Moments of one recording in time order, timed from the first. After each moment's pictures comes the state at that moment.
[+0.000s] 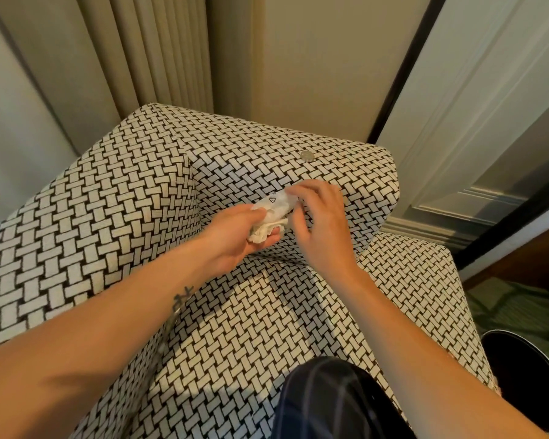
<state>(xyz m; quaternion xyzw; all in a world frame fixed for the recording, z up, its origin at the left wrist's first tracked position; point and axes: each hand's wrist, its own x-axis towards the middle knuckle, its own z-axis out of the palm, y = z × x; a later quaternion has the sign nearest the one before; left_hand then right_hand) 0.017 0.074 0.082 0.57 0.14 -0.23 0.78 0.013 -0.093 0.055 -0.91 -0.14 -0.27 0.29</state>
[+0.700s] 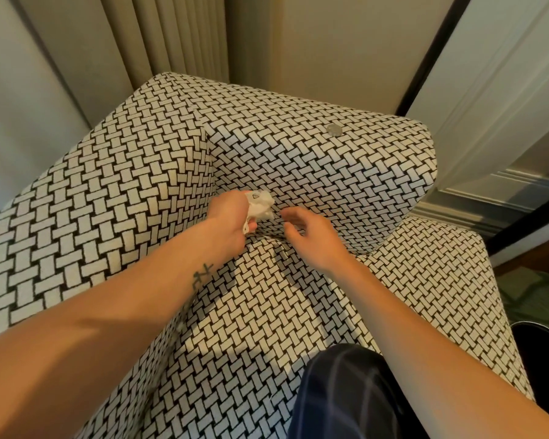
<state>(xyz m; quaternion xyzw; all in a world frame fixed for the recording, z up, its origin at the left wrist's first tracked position) 0.028 0.088 0.059 0.61 0.32 -0.10 0.72 0.018 -0.070 0.002 -0.91 -0.08 0.06 0.40</state>
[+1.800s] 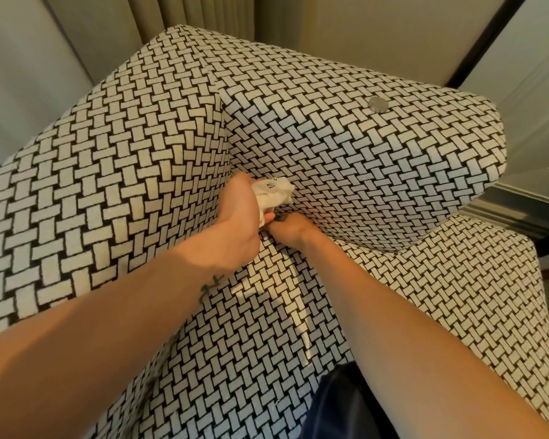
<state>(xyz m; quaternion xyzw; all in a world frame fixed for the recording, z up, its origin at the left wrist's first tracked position) 0.028 0.085 0.039 0.54 0.37 -0.04 0.76 0.075 -0.009 -0.056 -0.90 0.05 0.32 0.28</state>
